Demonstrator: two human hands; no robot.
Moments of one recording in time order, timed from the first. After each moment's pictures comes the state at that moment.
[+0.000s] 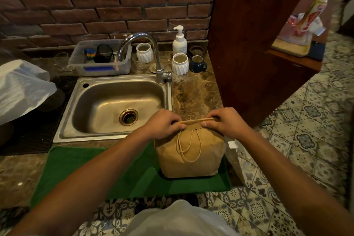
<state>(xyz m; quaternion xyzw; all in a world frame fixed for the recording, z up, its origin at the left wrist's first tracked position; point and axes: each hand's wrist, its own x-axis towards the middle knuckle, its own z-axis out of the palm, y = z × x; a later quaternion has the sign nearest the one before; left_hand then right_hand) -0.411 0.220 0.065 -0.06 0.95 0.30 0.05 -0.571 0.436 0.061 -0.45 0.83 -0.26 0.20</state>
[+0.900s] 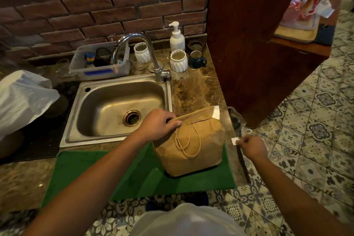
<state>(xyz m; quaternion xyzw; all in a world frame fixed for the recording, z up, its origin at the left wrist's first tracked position) -0.411 0.223 0.072 -0.13 0.95 0.27 0.03 -0.578 0.536 -0.092 -0.04 0.95 -0.22 0.23</state>
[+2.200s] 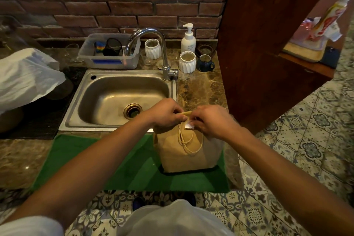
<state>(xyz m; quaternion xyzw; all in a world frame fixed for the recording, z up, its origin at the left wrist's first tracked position) -0.429 0.207 0.076 -0.10 0.94 0.33 0.08 -0.538 0.395 0.088 -0.61 0.78 -0.13 0.05</state>
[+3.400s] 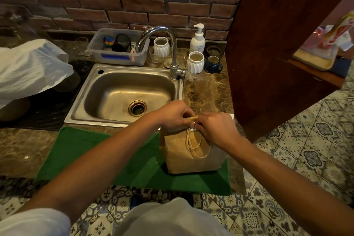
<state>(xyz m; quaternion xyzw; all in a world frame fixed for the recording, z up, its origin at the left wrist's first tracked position) -0.422 0.215 0.080 -0.05 0.94 0.32 0.09 -0.516 0.389 0.077 -0.60 0.80 -0.03 -0.04</state>
